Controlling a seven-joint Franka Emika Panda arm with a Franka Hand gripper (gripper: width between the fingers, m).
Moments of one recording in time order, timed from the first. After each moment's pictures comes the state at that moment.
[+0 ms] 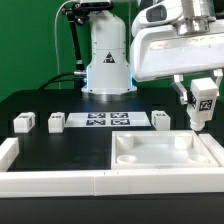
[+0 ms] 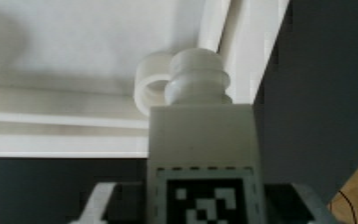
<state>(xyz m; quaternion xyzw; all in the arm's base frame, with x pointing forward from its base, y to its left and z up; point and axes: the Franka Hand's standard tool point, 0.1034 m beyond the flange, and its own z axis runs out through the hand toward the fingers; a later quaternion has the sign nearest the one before) 0.586 0.116 0.115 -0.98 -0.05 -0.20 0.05</state>
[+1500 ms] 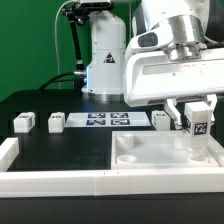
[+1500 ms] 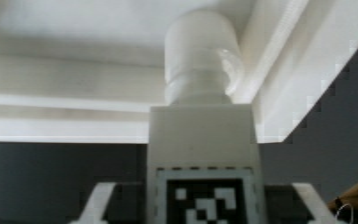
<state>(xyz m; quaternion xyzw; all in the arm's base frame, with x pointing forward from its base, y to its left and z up) 0.608 0.104 0.080 -0.95 -0.06 -0.29 0.03</state>
